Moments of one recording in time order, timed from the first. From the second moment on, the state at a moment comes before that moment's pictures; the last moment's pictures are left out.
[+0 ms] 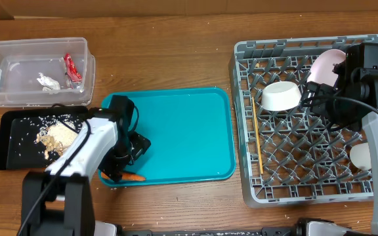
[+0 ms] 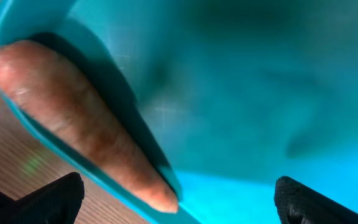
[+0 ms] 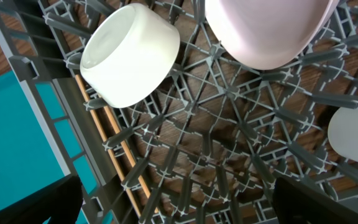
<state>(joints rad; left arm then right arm) -0.13 1.63 0.93 -1.04 0.04 -1.06 -0.09 1.43 1.49 -1.33 -0.04 0.28</state>
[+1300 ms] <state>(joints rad) -0.13 1.72 0.94 -0.89 -0.07 -1.01 -0.09 1.43 1.49 -1.34 -0.03 0.28</state>
